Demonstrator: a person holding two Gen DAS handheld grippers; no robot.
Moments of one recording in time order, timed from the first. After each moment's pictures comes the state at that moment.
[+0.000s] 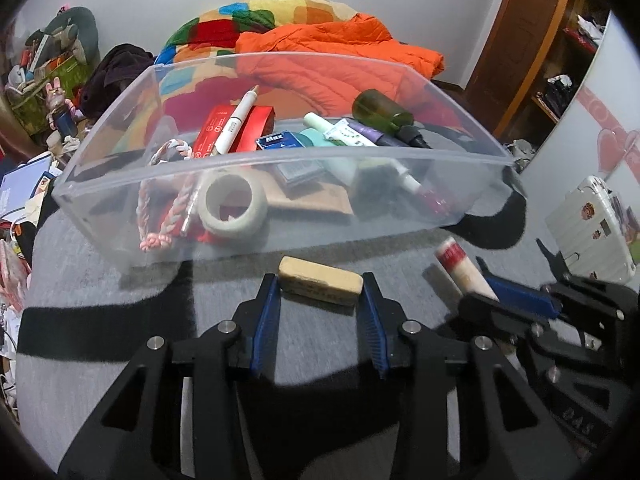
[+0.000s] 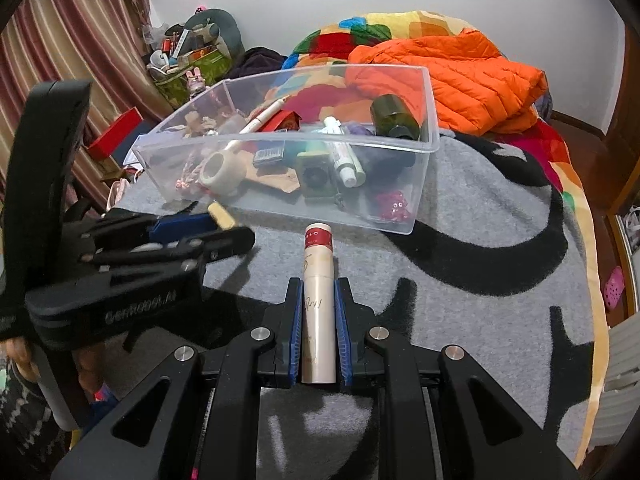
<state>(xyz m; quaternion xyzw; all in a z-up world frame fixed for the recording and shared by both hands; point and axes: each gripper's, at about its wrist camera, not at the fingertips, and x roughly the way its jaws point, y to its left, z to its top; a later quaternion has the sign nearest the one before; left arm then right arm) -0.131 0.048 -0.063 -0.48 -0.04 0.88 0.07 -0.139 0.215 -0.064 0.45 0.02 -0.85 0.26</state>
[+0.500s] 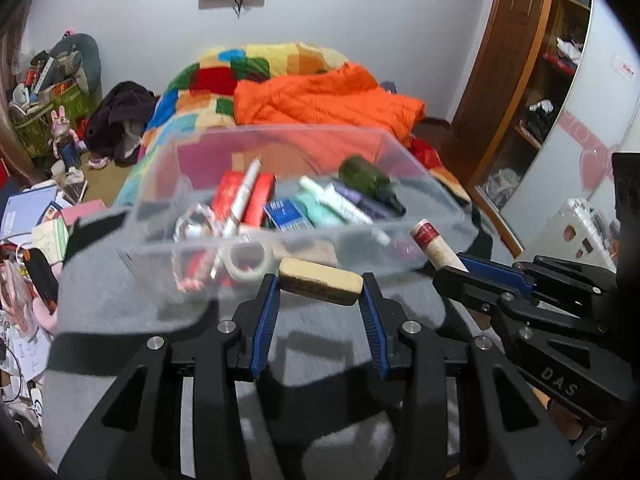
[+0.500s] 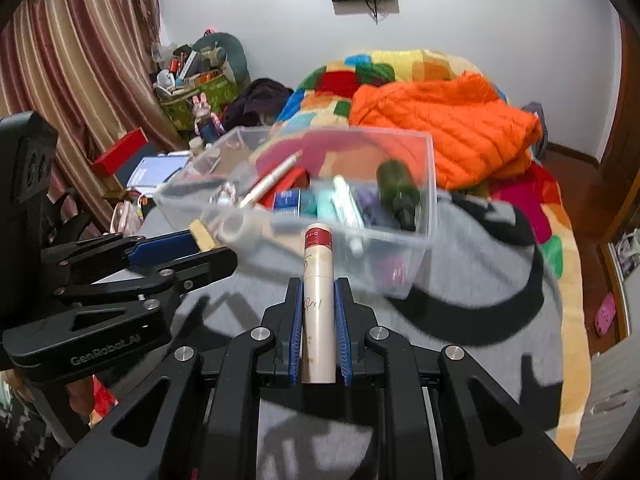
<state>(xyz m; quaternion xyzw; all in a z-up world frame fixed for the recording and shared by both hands) -0.111 0.034 -0.006 -0.40 -0.04 0.91 0.08 -0.144 0.205 -0.017 0.40 0.03 -0.88 0.26</state>
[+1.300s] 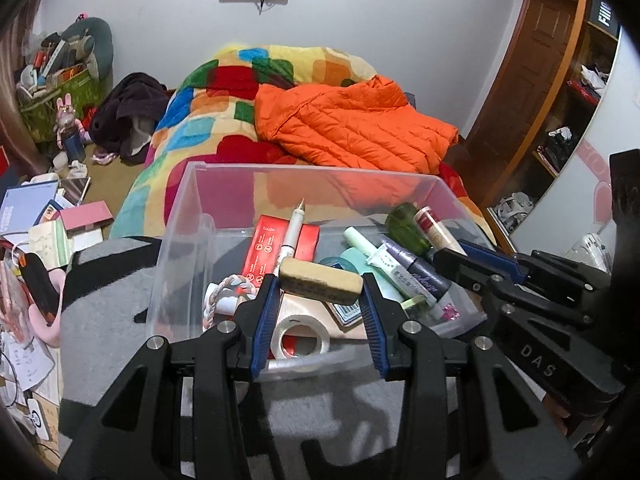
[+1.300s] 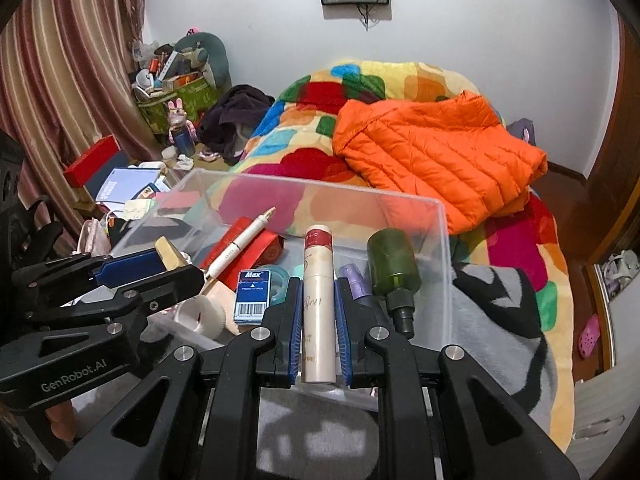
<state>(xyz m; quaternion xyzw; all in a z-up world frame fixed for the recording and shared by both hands) -0.183 -0.005 -0.010 -0.41 -0.08 0.90 0.06 -0.226 0.164 -0.014 0.40 0.05 -0.89 0.23</state>
